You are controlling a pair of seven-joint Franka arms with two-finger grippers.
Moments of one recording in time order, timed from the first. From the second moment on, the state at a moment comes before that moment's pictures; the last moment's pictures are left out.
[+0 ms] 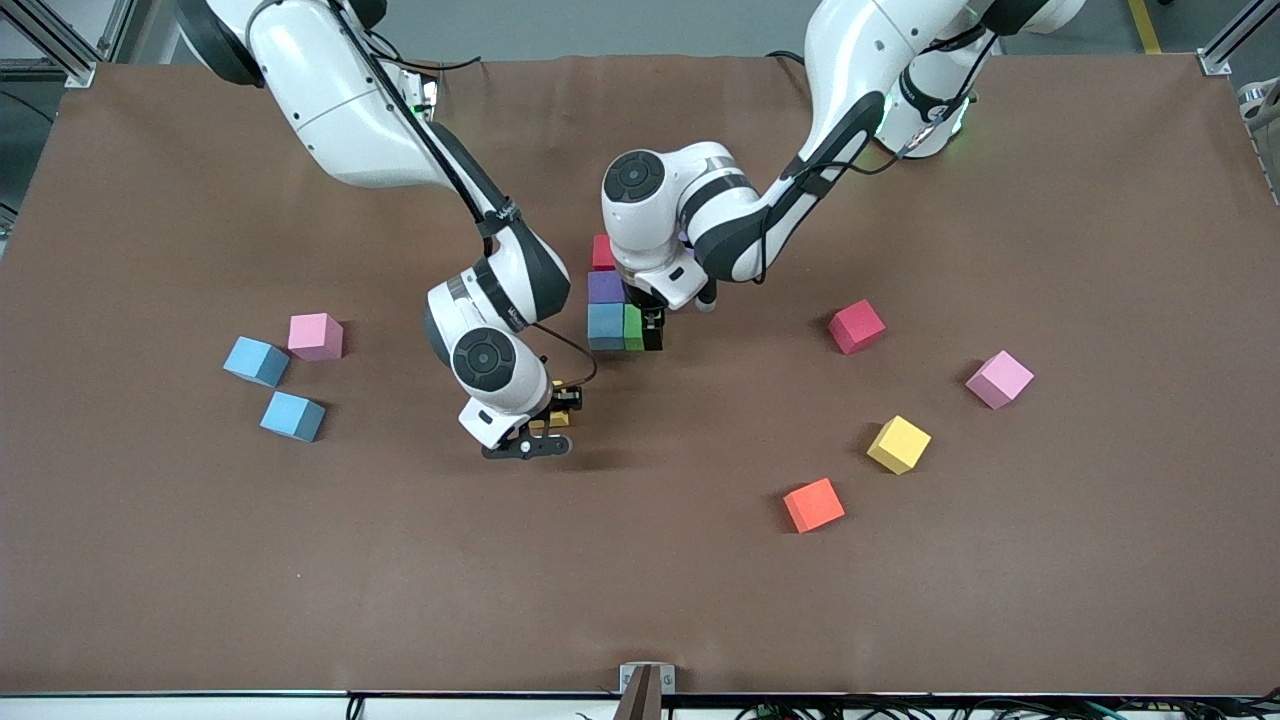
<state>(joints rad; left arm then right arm) -0.52 0.62 -0.43 -1.69 0.44 2.21 -2.69 0.49 0.76 0.06 -1.52 0.05 2.20 0.44</state>
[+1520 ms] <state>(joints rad) 0.01 0.84 -0.42 -1.43 0.25 2.41 -2.02 0.67 0.79 0.02 -1.52 0.05 2.27 0.65</state>
